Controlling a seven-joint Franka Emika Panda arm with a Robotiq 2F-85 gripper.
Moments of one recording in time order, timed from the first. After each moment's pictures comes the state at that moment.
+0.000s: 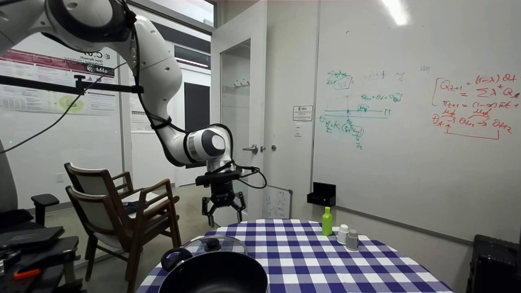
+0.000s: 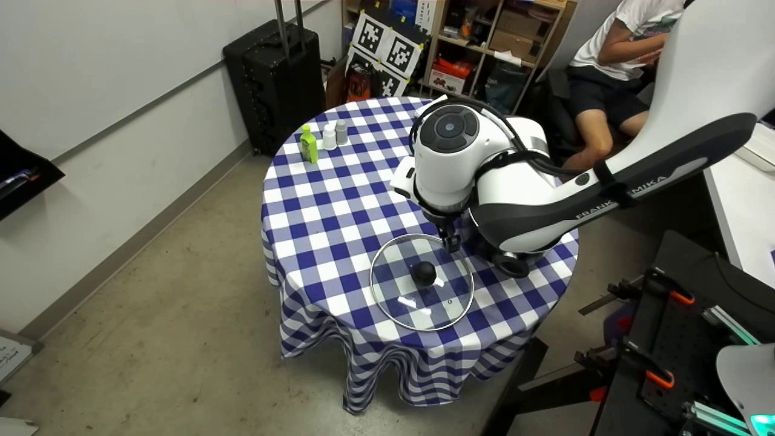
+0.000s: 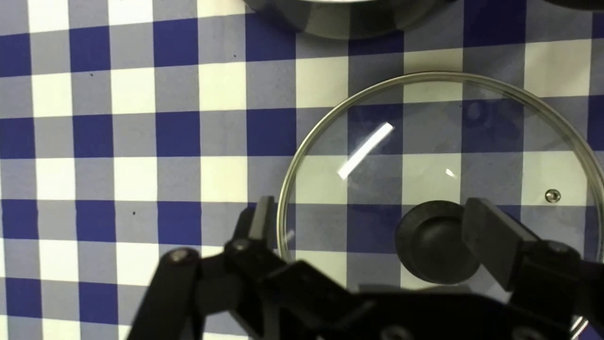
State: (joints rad) arm 0.18 0.71 0.08 -1.84 -0.60 2.41 -0.32
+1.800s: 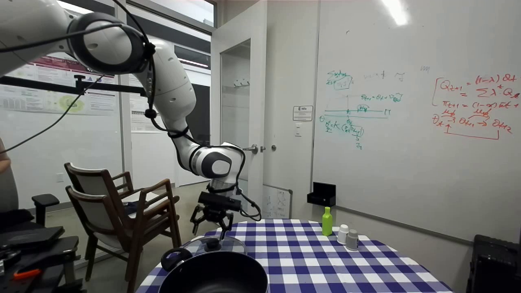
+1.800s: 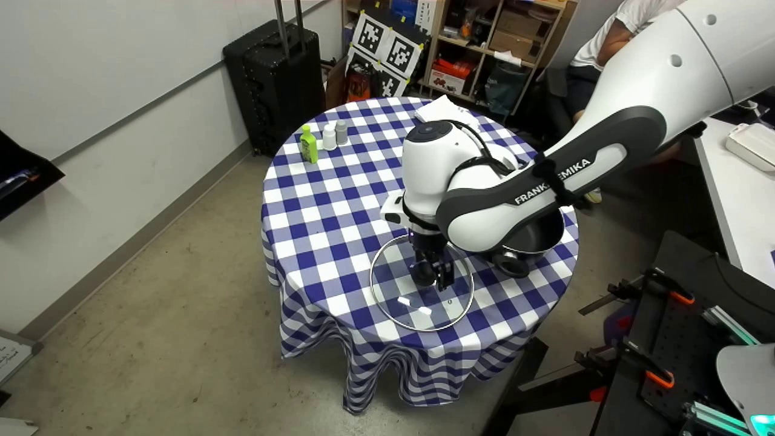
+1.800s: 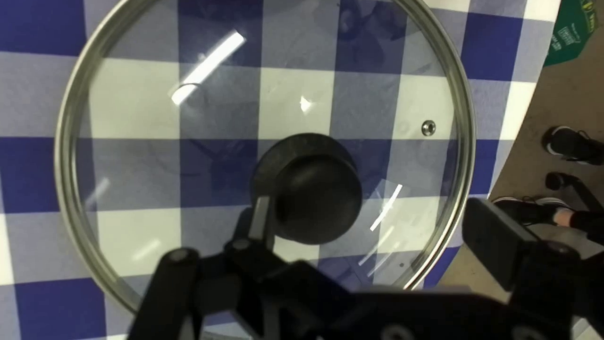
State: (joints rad) arm 0.03 0.90 0.26 -1.71 -0.20 2.33 -0.78
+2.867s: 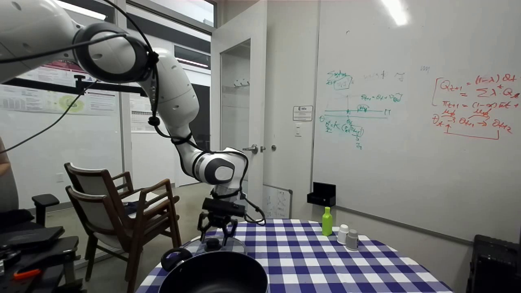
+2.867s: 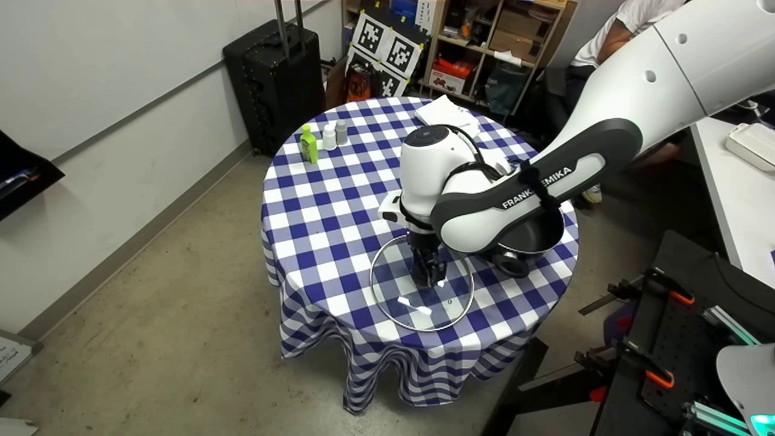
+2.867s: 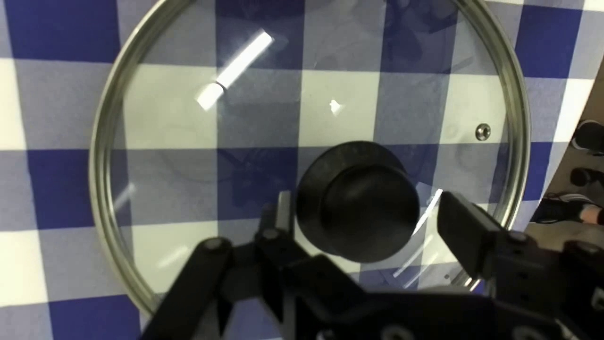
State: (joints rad) arm 0.04 0.95 0.23 -1.66 -0.20 2.36 -0.78
